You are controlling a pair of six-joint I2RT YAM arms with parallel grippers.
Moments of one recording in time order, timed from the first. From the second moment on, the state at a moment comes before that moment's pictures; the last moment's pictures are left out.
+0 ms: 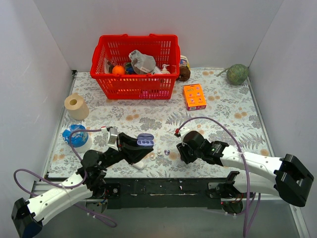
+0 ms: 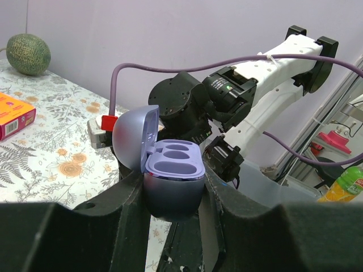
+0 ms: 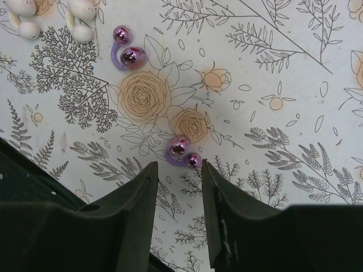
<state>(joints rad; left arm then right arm) -0.87 0.43 0.19 0.63 0.30 -0.55 0.98 1.09 0.54 -0.36 0.06 0.26</state>
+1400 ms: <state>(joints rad) -0.87 0.39 0.17 0.58 0.31 -0.58 0.98 1.18 0.45 -0.19 0.07 0.54</state>
